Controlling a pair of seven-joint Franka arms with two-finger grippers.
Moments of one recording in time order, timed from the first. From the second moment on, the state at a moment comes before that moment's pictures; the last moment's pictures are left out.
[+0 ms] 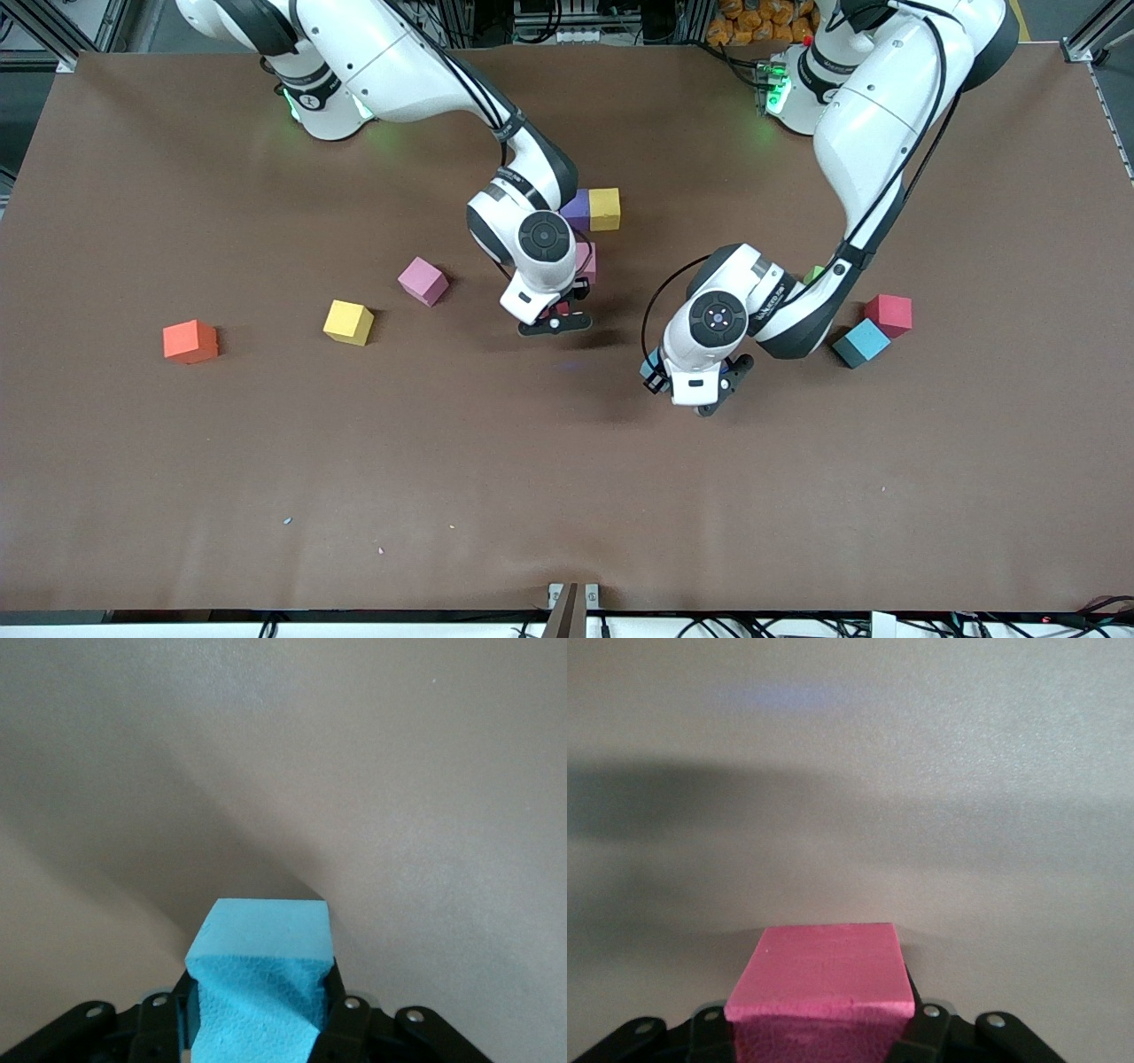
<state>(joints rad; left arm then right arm) -0.16 0.82 -0.46 -1.51 0.33 2.20 -1.54 0.71 0.76 0.09 -1.56 0.00 2.22 0.66</state>
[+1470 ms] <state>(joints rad) -0.13 0.69 -0.45 -1.48 0.36 2.15 -2.00 0.47 0.54 0.07 -1.66 0.00 2.06 0.45</state>
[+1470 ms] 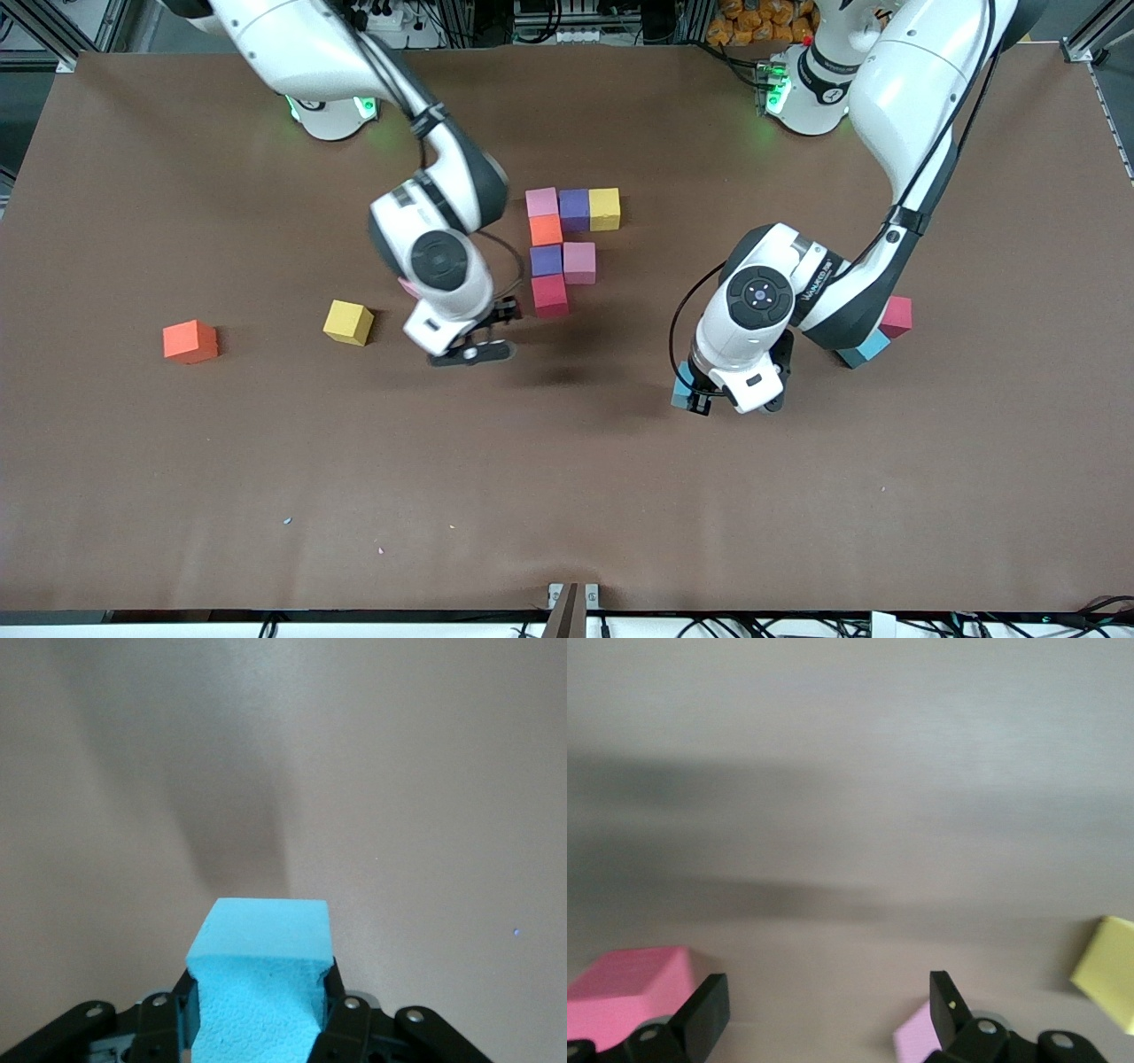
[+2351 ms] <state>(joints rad) -0.15 0.69 -0.45 -1.50 0.27 2.15 -2.29 0.17 0.35 0.07 -2.04 0.00 2.28 0.26</state>
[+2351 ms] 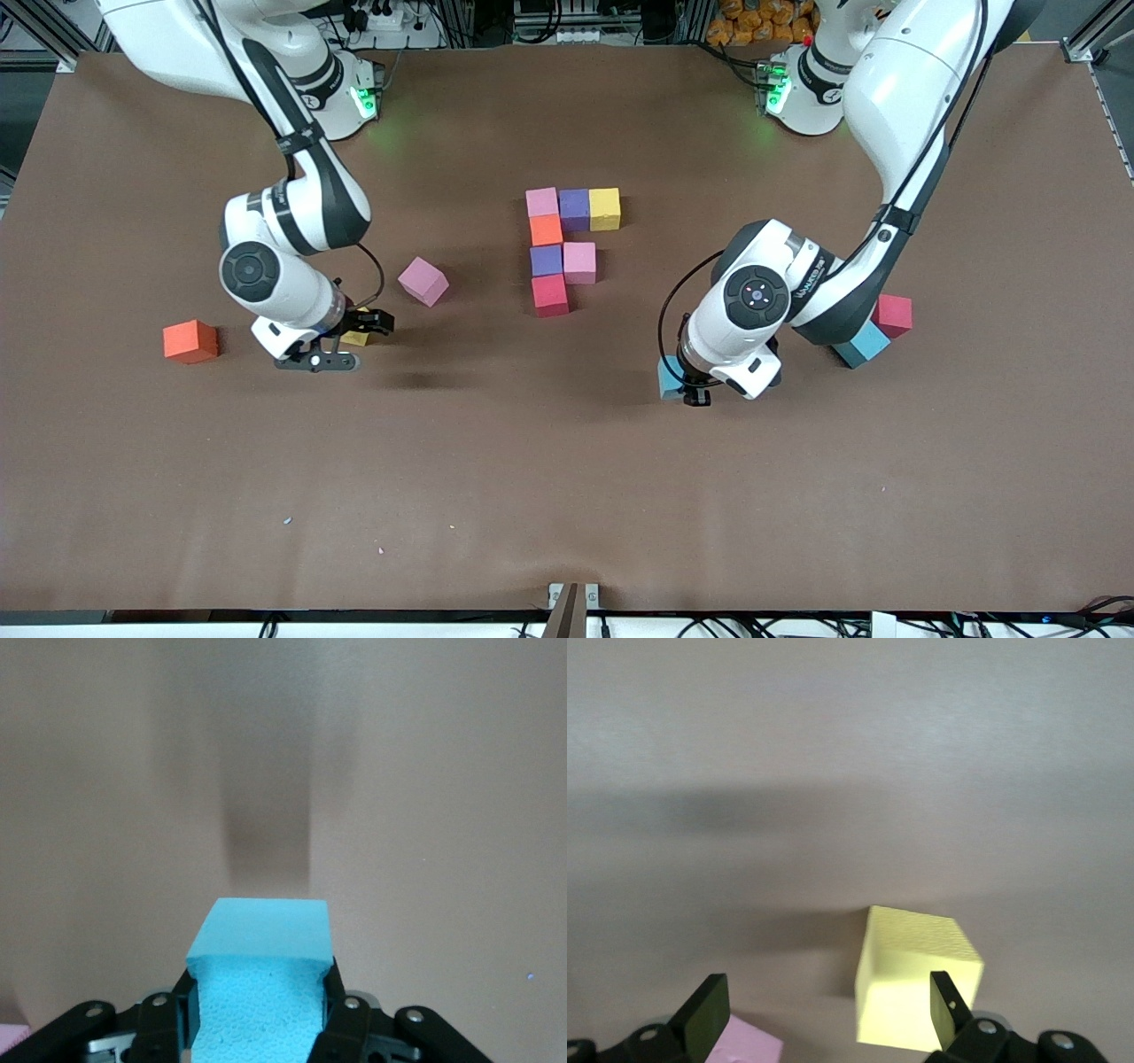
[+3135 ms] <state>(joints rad) -0.24 0.69 -0.46 -1.57 0.27 2.14 -2.56 0.08 0.36 0.07 -2.11 0.02 2.32 0.24</state>
